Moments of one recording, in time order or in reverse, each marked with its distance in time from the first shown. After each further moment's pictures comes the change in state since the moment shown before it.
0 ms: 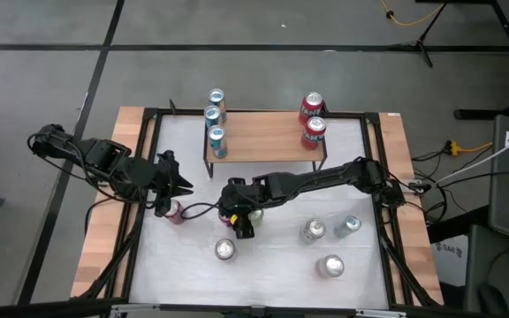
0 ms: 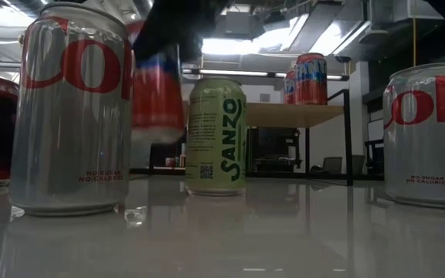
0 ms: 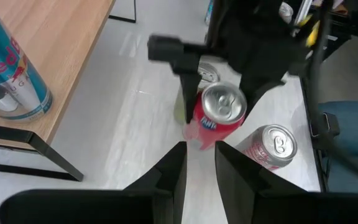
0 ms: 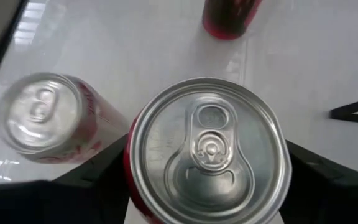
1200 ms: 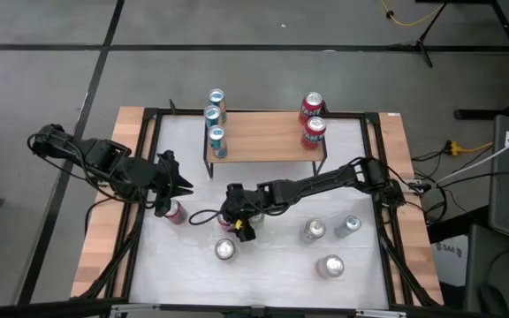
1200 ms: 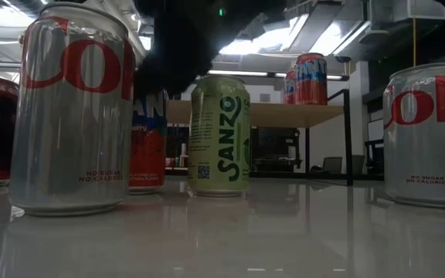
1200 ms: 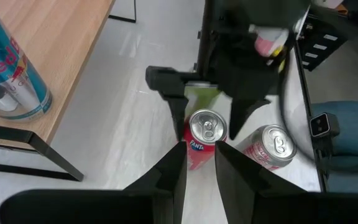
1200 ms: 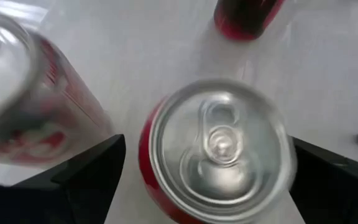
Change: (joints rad) left arm 0.000 0.000 0.000 0.000 0.000 0.000; right arm 0.000 -0.028 -0.301 0.377 -0.009 -0.110
